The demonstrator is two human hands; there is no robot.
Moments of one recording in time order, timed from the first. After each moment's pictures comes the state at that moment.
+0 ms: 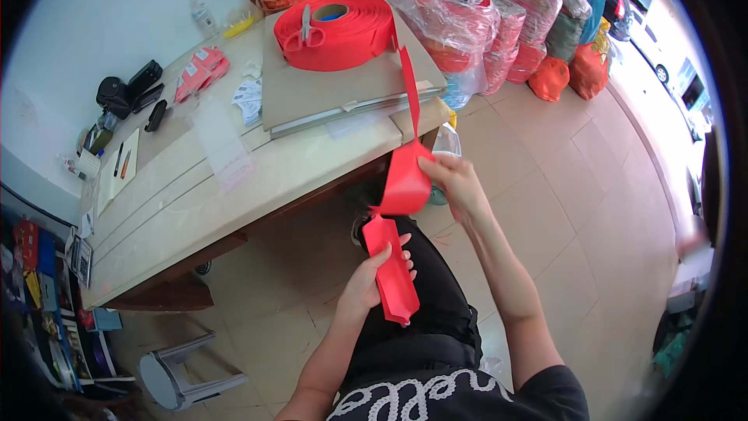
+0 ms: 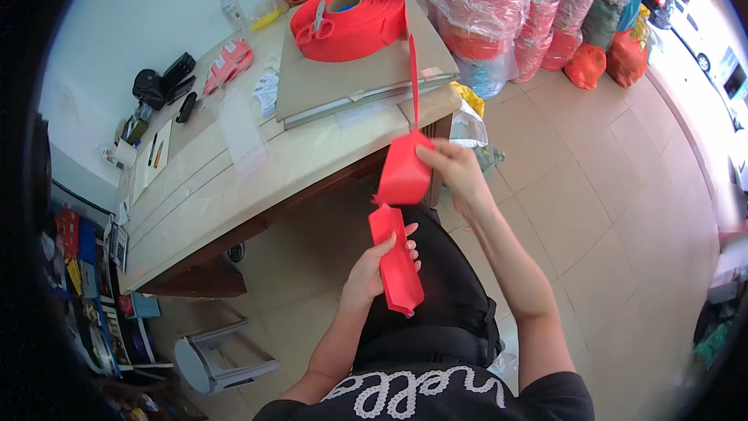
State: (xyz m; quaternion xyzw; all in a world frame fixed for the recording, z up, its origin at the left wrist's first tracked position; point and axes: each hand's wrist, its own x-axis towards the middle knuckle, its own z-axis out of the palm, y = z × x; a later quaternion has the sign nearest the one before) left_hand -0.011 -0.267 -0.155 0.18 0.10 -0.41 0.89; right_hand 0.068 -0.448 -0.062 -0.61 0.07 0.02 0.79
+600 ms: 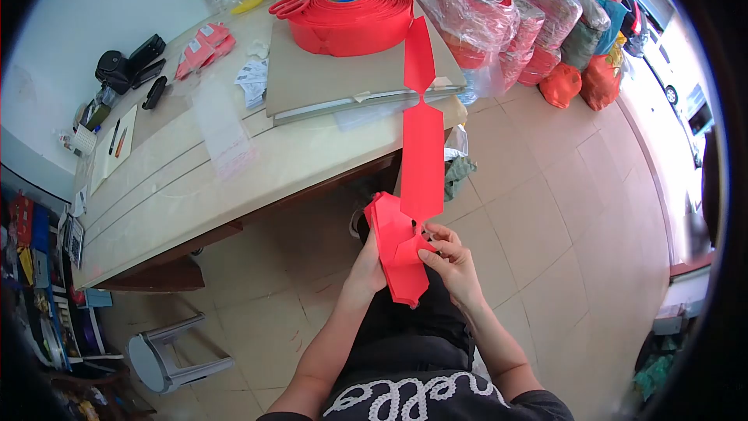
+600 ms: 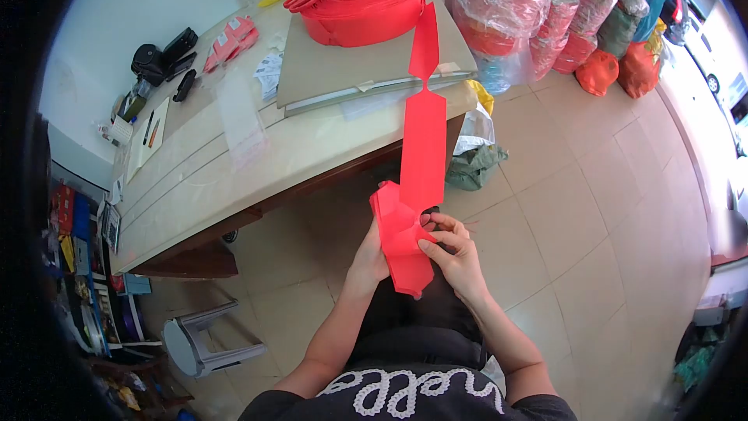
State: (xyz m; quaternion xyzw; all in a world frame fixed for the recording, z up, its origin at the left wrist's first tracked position) left_hand 0.019 -0.285 -0.174 0.22 0.09 -0.32 0.92; right_hand -0.029 -0.438 -0.132 -0.68 0.07 0.03 0.73
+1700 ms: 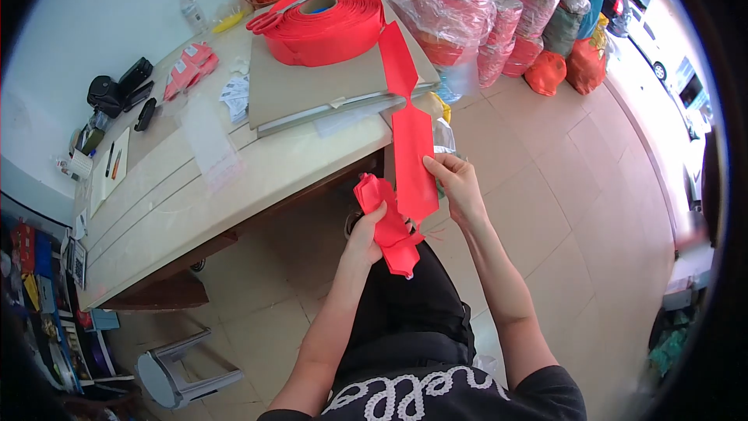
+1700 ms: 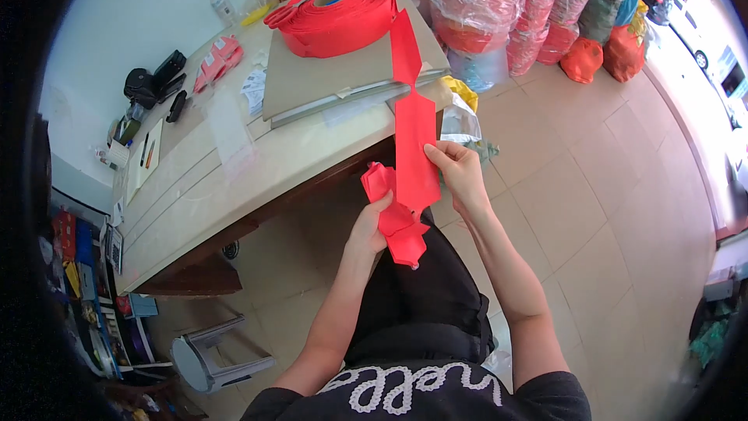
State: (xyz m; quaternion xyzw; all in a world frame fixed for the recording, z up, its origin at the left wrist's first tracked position) left_hand 0.058 -0.298 -0.173 0.26 0.14 -0.33 0.90; right_hand 0.075 -0.472 -0.094 -0.64 0.11 0.00 0.76
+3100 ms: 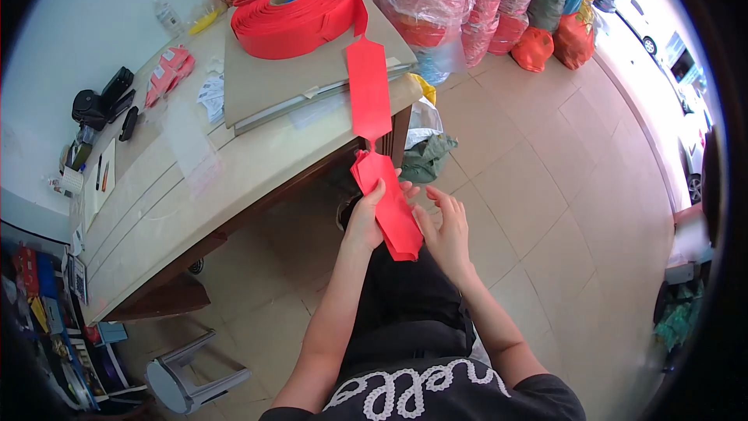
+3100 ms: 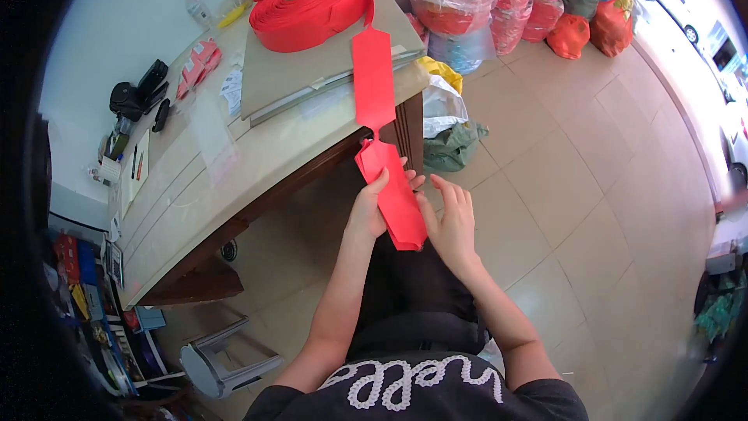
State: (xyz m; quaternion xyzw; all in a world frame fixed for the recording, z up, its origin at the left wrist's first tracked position) left_hand 0.062 -0.327 -0.164 0.28 0.06 -0.34 0.90; right_hand -0.018 -0.460 -0.131 -0.90 0.08 -0.20 0.39
